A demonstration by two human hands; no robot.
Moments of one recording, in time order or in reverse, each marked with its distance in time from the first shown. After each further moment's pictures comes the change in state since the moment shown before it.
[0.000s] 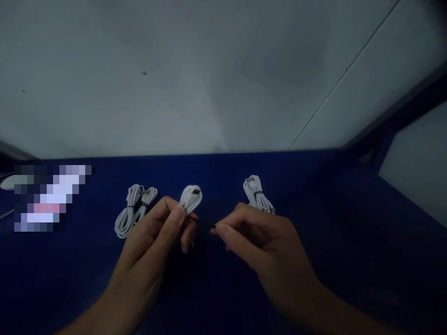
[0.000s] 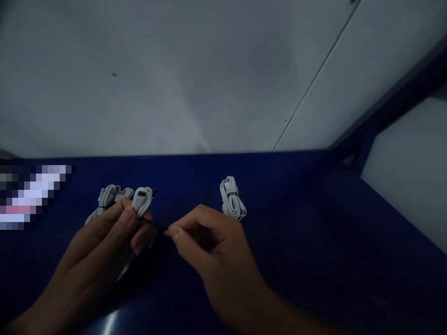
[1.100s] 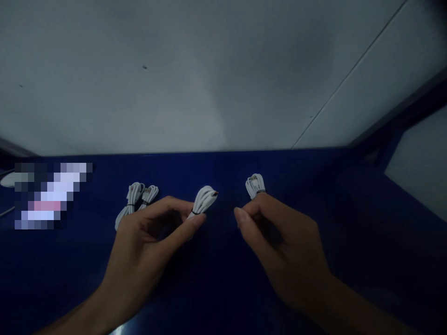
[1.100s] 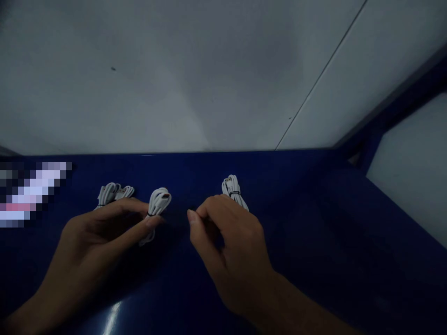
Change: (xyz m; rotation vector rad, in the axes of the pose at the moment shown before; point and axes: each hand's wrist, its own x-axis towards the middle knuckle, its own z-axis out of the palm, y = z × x) left_hand 0.010 0.002 -0.004 0.180 0.118 0.042; right_hand 0.008 0.006 -0.007 -0.471 0.187 -0.412
